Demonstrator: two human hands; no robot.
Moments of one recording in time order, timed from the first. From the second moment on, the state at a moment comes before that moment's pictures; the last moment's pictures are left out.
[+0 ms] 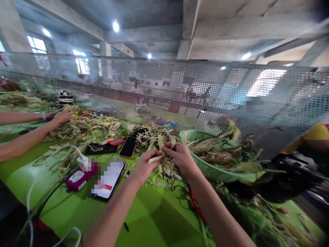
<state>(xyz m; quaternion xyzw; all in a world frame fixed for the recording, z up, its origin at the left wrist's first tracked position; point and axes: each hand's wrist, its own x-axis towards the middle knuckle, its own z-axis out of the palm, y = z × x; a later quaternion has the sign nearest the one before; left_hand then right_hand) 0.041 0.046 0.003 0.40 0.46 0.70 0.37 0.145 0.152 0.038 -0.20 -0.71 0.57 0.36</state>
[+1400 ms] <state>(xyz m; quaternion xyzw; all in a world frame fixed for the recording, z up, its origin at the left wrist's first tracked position) 0.044 0.053 -0.001 0.22 0.37 0.76 0.48 0.156 0.168 0.033 -0.23 -0.75 0.54 0.30</state>
